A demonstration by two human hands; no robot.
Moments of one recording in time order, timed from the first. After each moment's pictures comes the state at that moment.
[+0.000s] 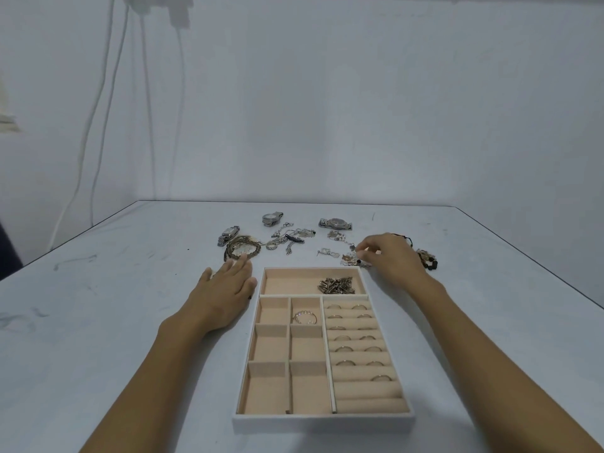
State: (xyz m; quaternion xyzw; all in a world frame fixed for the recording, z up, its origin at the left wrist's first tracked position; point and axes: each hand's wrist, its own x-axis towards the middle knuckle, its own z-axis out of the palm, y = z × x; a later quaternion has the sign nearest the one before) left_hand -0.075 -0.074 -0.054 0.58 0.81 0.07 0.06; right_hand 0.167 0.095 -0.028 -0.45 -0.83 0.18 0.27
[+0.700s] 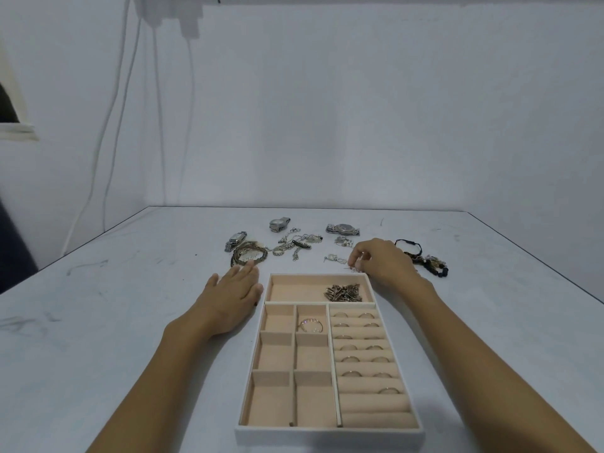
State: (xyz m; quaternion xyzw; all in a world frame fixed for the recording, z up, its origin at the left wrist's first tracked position) left_hand -0.075 -0.070 -0.051 0.58 0.81 0.06 0.07; right_hand 0.142 0.102 -0.029 -0.45 -0.86 0.14 0.21
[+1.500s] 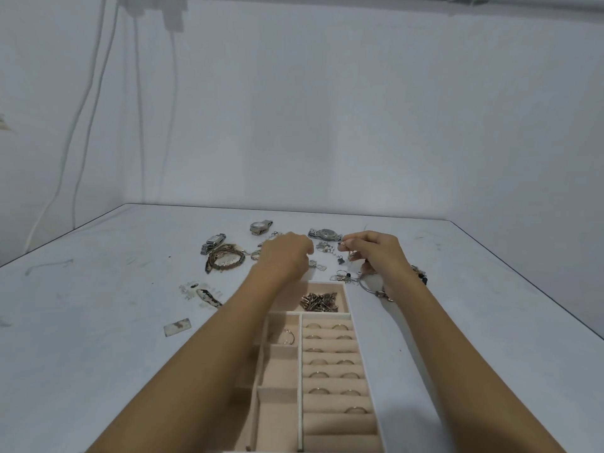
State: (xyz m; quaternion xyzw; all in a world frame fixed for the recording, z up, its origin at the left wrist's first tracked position) left_hand 0.002 0.043 -0.008 0.61 0.78 0.10 -0.06; right_hand 0.159 0.106 -0.009 -0.39 -0.63 0.53 0.42
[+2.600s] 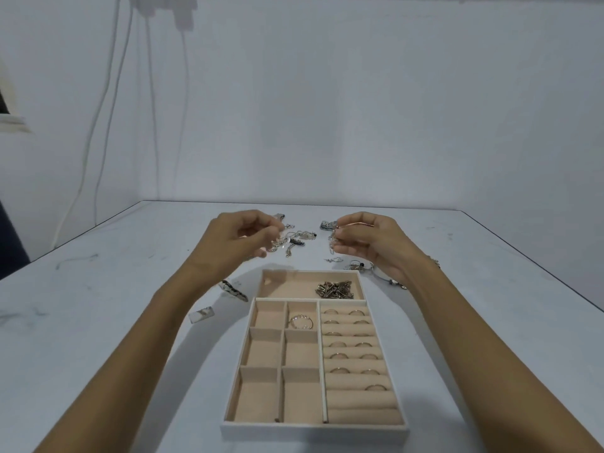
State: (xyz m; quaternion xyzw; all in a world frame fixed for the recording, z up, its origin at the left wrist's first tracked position) left_hand -0.041 -0.078 0.021 0.56 0.62 0.53 0.15; right_hand 0.151 0.073 0.012 -0.25 -0.59 0.67 0.36
